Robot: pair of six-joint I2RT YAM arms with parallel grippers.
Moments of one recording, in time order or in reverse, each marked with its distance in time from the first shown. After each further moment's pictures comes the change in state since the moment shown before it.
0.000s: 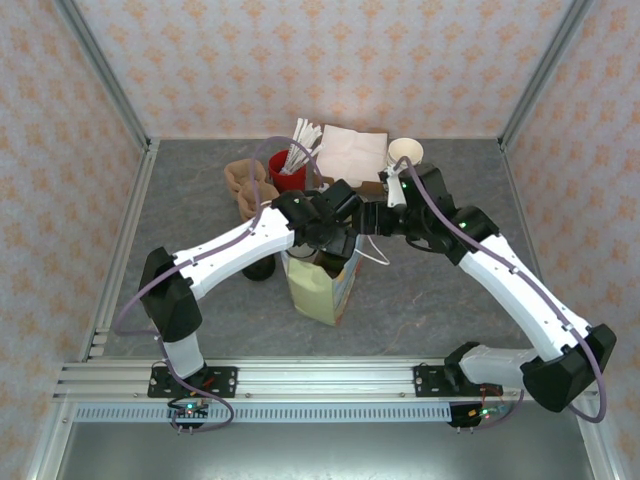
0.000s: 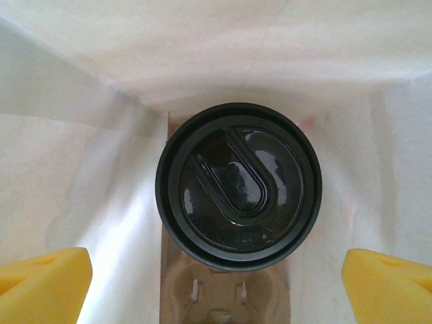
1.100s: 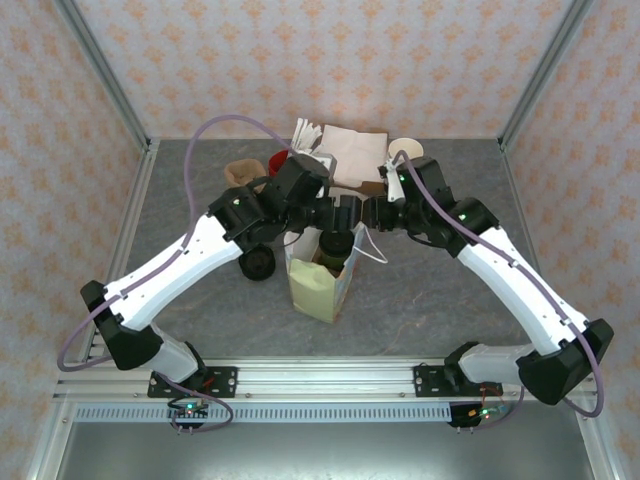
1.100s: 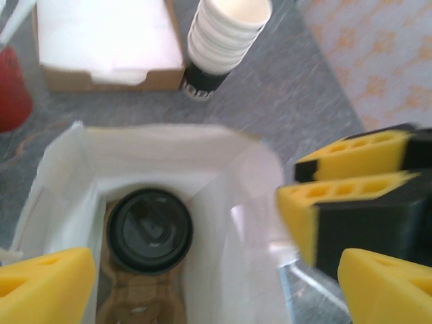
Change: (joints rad) left arm 0.000 -0.262 0.061 0.162 0.056 -0.014; right arm 0.000 0.041 0.086 -0.074 0.075 -0.056
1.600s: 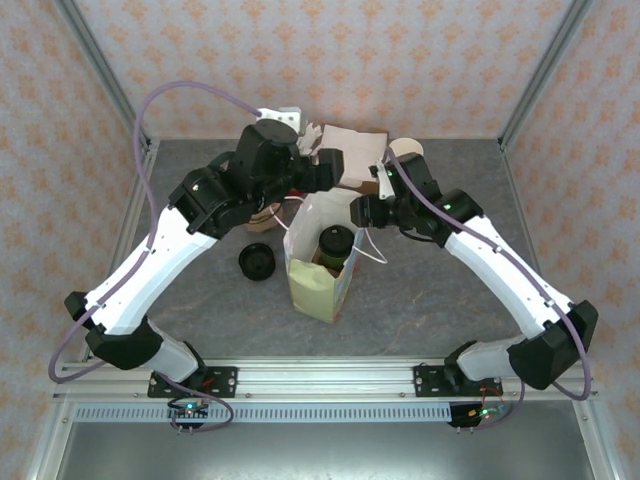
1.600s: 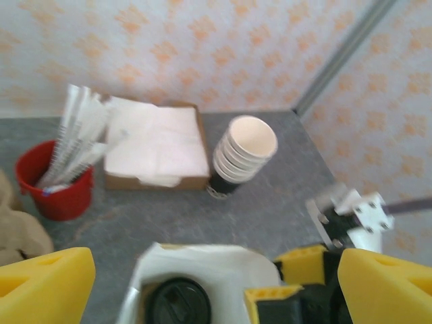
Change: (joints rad) left arm 0.073 0.000 0.237 -0.053 -0.178 0.057; right arm 0.000 0.096 0.032 -0.003 -0.007 -0.002
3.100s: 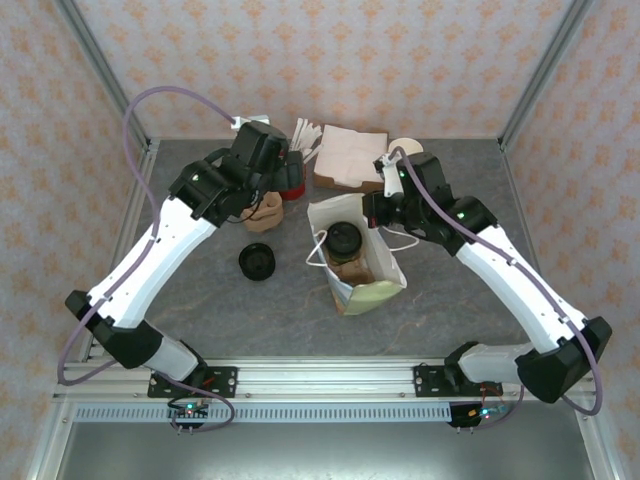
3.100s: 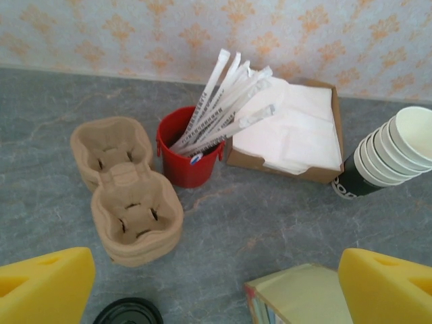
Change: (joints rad) left arm 0.141 0.007 -0.108 -0.125 -0.115 -0.038; right arm 0.000 -0.072 -0.011 0.063 -0.021 -0.023
